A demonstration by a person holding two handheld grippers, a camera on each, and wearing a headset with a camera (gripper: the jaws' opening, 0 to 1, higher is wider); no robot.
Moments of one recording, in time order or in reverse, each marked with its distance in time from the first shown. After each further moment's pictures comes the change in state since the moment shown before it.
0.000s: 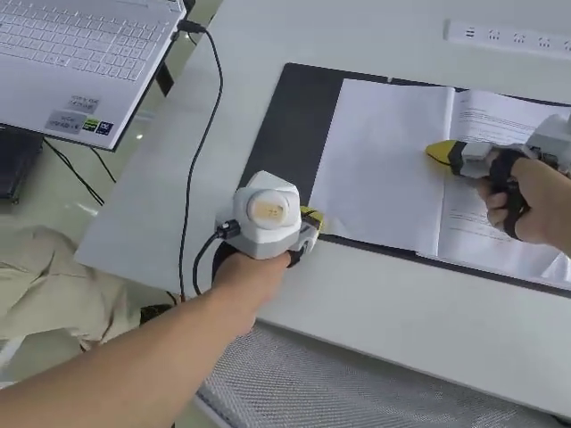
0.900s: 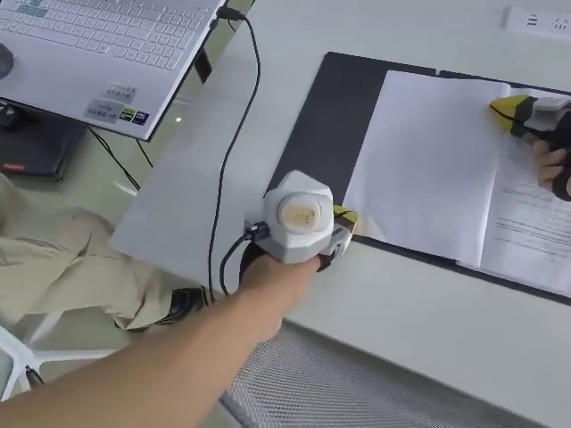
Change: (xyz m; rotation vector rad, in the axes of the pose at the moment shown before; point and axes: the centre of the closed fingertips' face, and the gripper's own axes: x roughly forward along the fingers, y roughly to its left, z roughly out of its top) left arm 0.006 0.002 -0.002 0.000 -0.004 -0.003; right arm 0.033 -0.022 0.094 0.263 -0.157 0.058
